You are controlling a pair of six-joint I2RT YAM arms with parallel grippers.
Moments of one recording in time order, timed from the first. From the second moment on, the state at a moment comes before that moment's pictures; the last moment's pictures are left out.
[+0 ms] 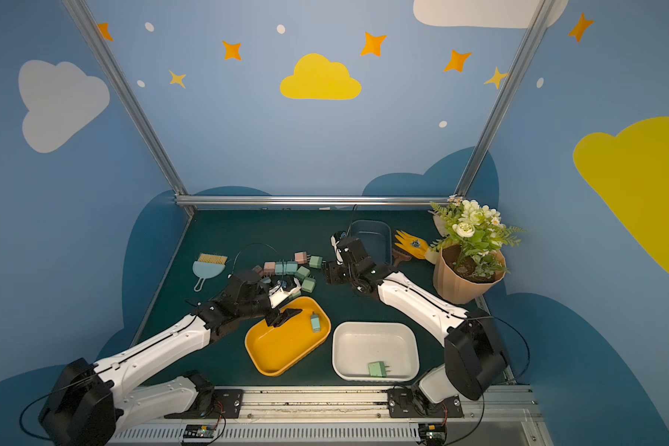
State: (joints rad) left arm -0.59 1.15 0.63 -0.12 0.36 0.41; right arm 0.71 1.53 1.16 -0.38 -0.03 0.33
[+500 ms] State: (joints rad) left arm -0.44 1.26 0.61 0.05 0.31 0.41; right arm 0.65 1.97 1.63 -0.64 -0.19 0.28
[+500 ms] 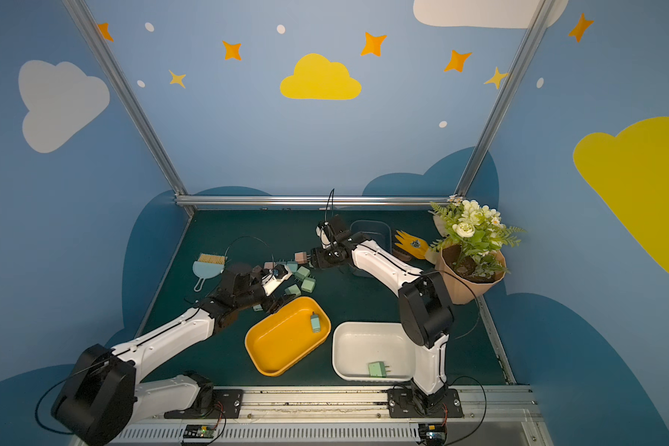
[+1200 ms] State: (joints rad) left arm -0.43 1.35 0.68 0.03 0.23 0.32; right arm 0.59 2.31 2.02 -0.94 -0.22 0.20
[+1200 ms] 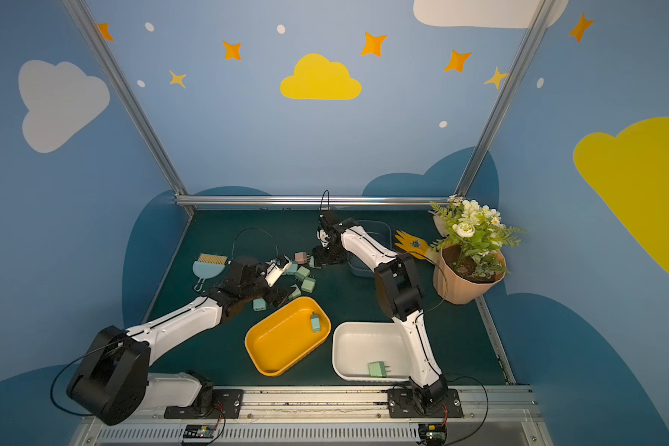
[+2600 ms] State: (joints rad) left arm -0.43 1.33 0.66 0.07 0.24 0.30; right arm 0.61 2.49 2.19 -0.94 -0.19 -0.09
